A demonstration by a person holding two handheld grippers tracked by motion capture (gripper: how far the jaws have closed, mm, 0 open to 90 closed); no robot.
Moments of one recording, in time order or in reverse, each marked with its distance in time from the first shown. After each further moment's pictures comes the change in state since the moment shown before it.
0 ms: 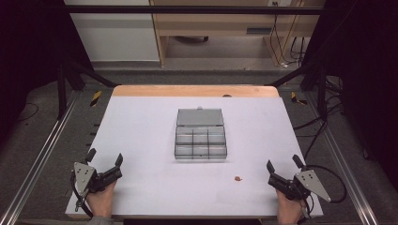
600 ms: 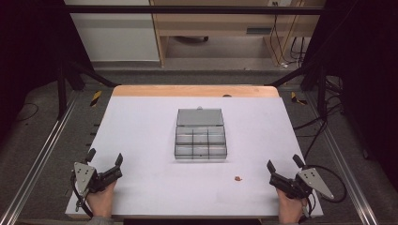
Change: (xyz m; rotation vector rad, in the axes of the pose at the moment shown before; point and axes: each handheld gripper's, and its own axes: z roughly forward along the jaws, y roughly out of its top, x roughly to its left) left arm -0.001 0.000 0.000 0.003 0.010 0.004; right arm -0.007 0.002 0.002 0.022 0.044 0.058
